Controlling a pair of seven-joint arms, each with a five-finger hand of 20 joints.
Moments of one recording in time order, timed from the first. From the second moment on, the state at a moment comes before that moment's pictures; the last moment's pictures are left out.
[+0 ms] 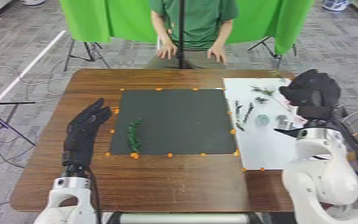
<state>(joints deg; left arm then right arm) 118.0 -82.4 -94.5 -115.2 68.0 -0.4 14.3 -102.7 -73.5 87.2 -122.6 -153.1 8.9 23.2</state>
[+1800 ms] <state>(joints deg) 119.1 -79.7 -92.9 -116.1 68.0 2.2 13.2 -97.7 -89.8 60.8 -103.1 -140.3 7.7 23.0</state>
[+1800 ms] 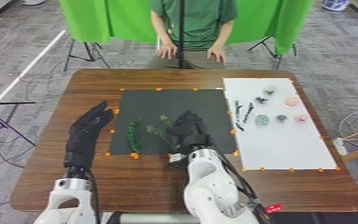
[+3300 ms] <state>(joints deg) 118.2 -80.7 -93.4 -114.8 67.7 0.6 15.2 -95.9 -81.3 94.7 -122.7 -96.6 -19.9 7.7</state>
